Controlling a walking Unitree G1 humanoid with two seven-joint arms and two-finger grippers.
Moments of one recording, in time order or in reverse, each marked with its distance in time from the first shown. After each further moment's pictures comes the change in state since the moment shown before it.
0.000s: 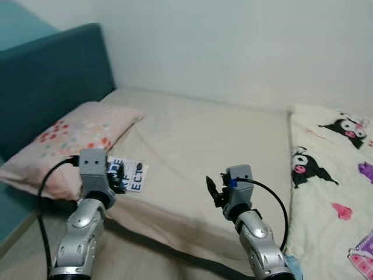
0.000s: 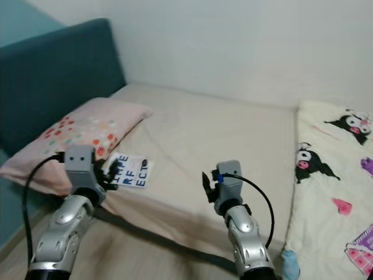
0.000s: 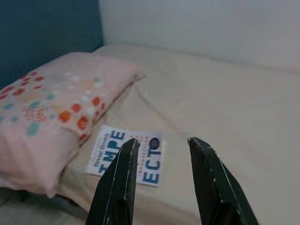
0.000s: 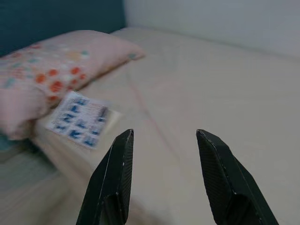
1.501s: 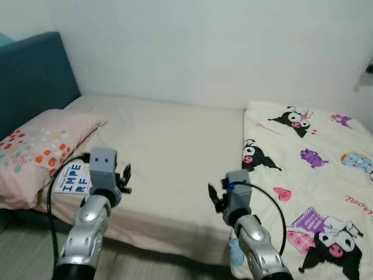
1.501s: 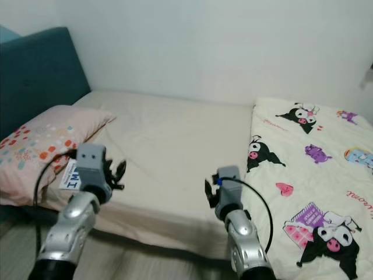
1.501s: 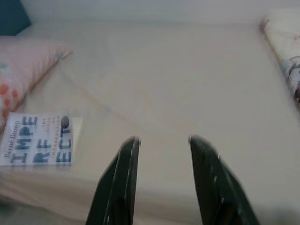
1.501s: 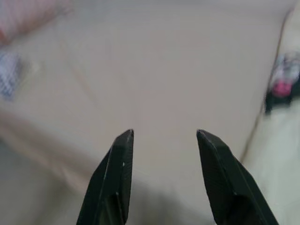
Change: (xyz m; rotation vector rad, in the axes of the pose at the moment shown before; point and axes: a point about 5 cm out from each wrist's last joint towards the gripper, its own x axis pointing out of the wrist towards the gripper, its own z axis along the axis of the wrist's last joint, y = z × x) left arm 0.012 -0.011 -0.045 0.056 0.196 -0.062; right arm -0.006 -0.015 -0.050 -0.070 0.277 -0.094
